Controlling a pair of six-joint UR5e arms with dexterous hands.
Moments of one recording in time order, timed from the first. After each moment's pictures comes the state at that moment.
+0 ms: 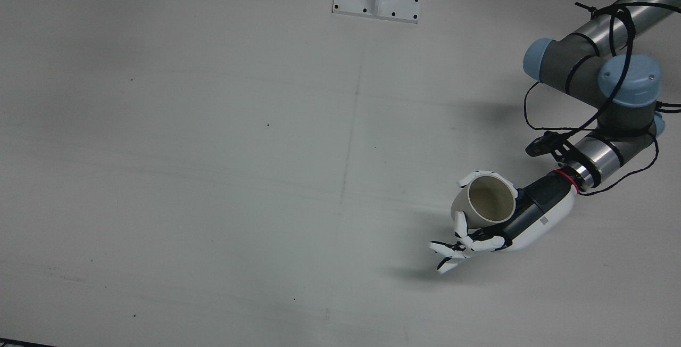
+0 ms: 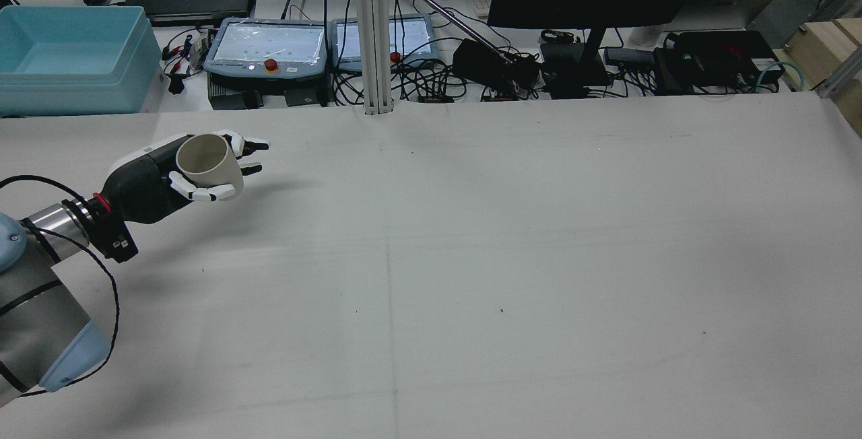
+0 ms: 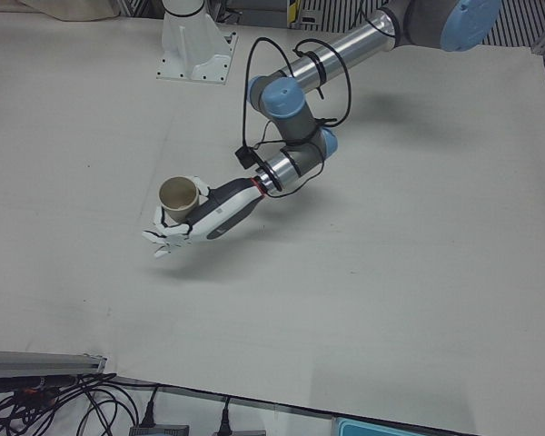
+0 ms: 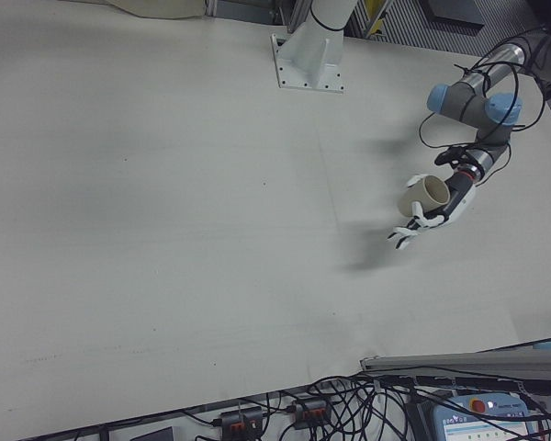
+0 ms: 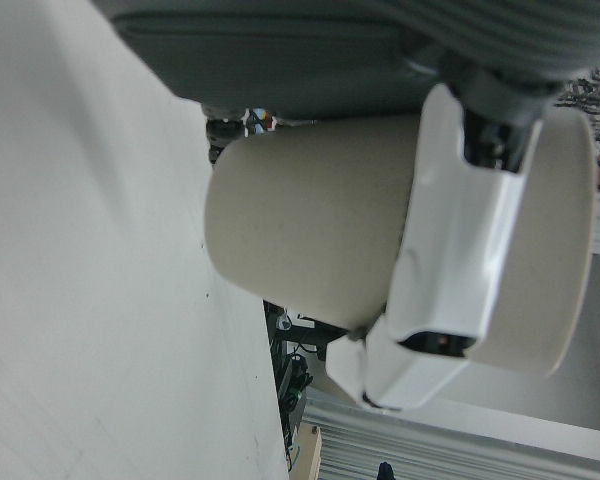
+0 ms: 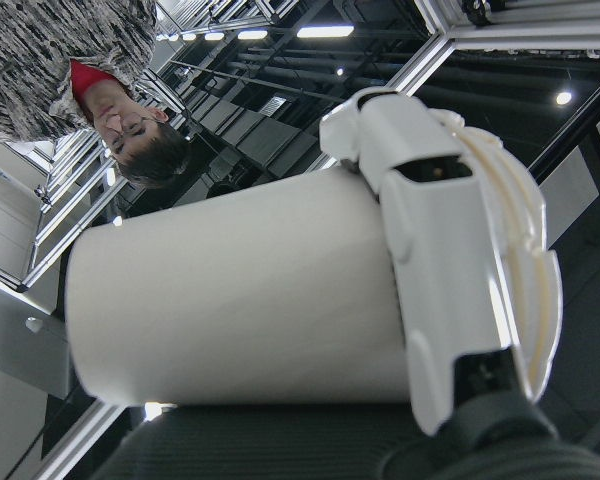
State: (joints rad) left arm -0.86 -1.94 -1.56 0.02 1.57 0.07; right arm 0.93 -1.59 2.73 -3.60 -0.63 -1.17
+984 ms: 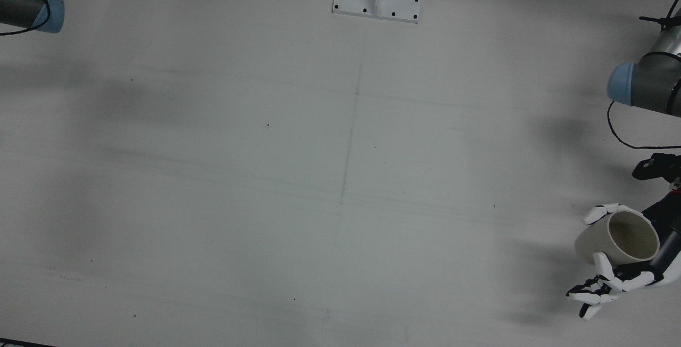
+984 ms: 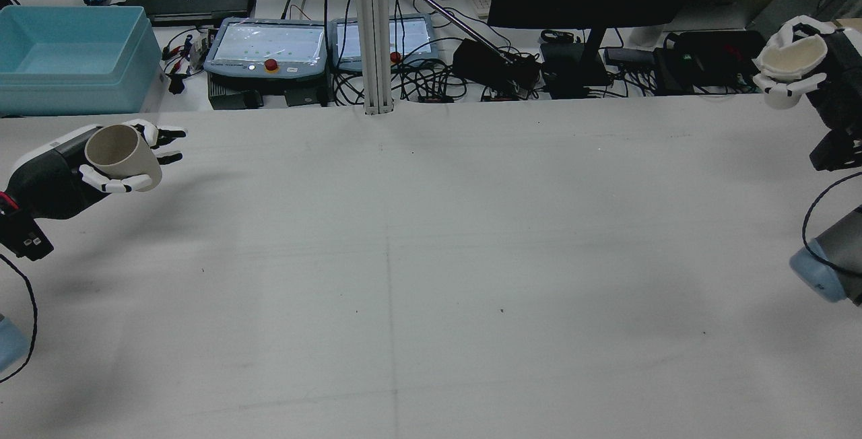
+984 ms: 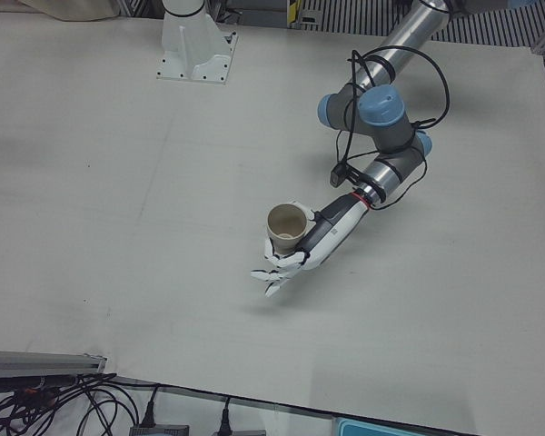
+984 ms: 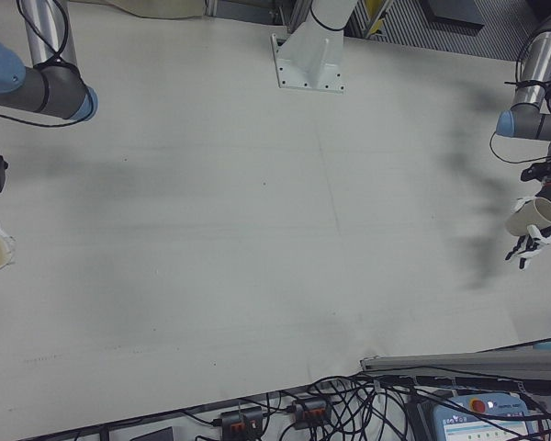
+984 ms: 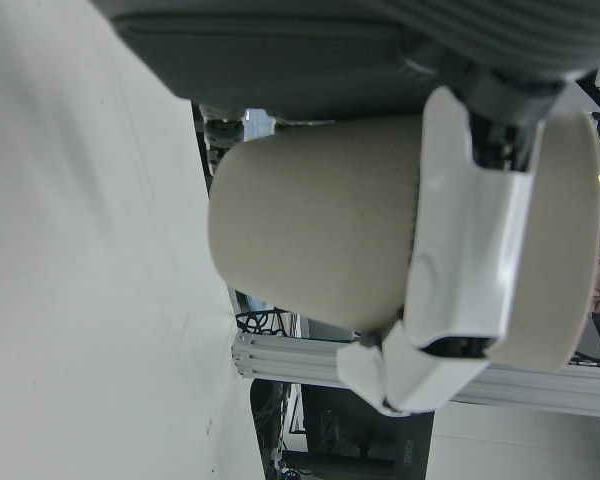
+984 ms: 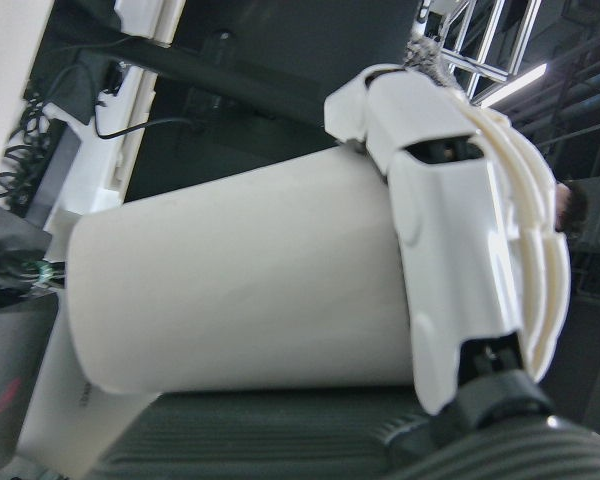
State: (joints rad) left arm -1.02 -1.76 -1.51 -0.15 1.57 0.09; right arm 1.24 -1.39 1.22 -2.91 -1.19 -0.31
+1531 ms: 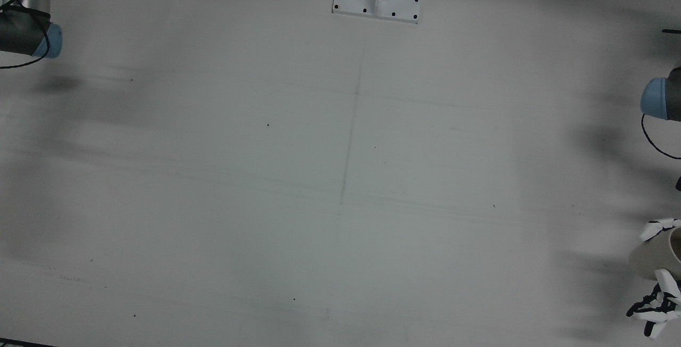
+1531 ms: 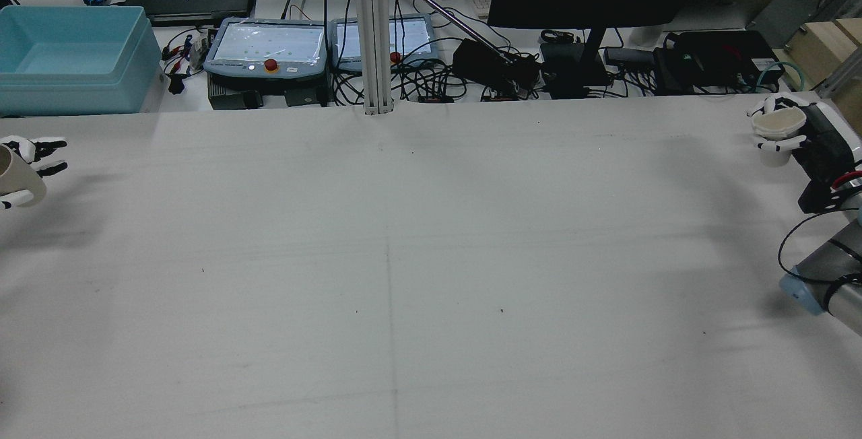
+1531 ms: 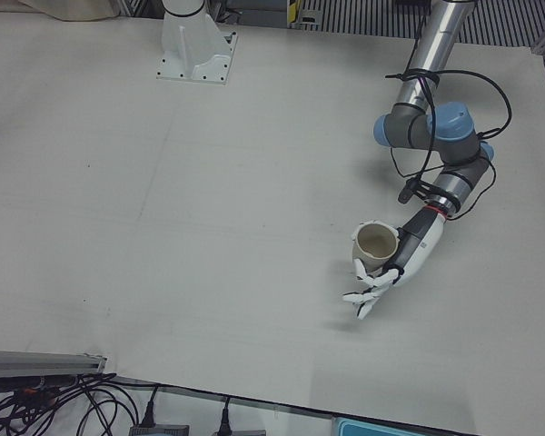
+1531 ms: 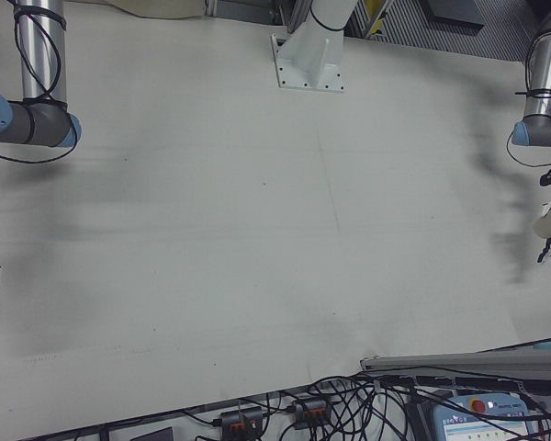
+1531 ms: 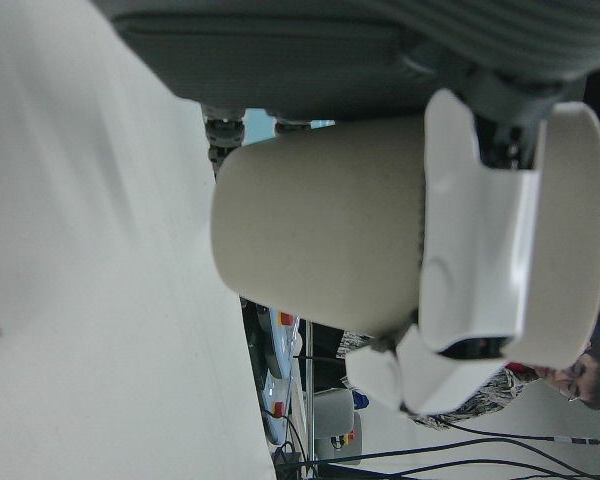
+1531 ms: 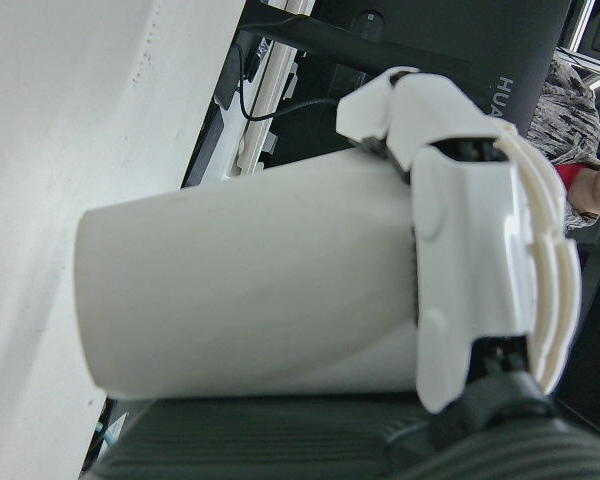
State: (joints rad) left arm -1.12 -1.66 -1.25 -0.47 1.56 0.14; right arm 1.20 -1.29 0.91 -2.78 -1.22 -0.29
